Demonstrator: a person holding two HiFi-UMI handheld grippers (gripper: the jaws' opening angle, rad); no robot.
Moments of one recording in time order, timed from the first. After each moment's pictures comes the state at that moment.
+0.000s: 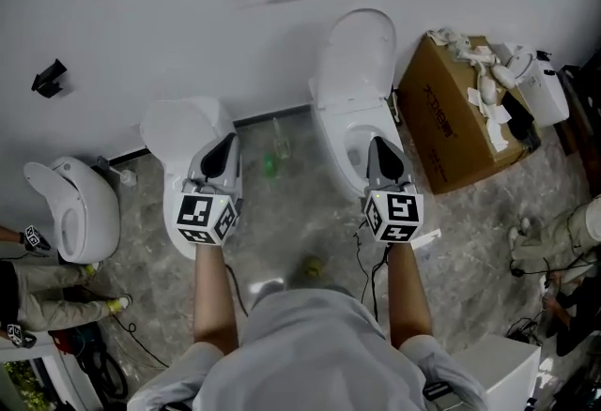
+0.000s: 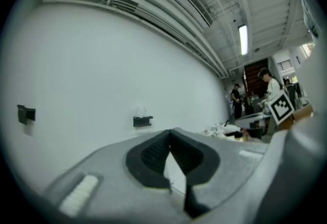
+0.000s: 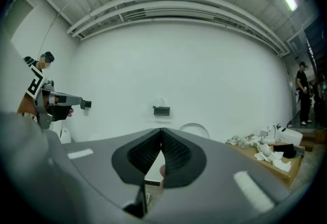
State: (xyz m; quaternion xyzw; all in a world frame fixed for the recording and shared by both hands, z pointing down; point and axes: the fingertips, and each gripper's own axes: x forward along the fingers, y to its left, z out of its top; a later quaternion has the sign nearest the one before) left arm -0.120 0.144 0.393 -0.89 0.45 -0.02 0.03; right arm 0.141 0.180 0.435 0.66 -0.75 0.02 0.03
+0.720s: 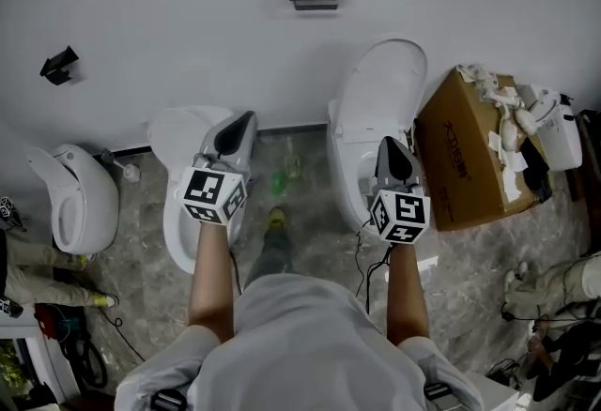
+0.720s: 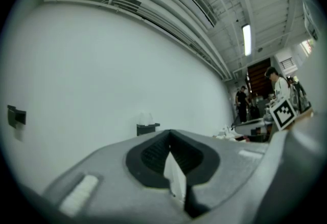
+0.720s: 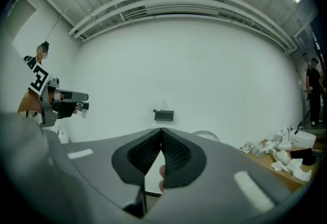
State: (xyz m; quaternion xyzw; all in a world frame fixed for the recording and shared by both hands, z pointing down) left arm -0.118 0.009 0.374 -0.89 0.46 0.00 0.05; right arm 0.130 0.039 0.431 0.63 -0.77 0.00 0.02
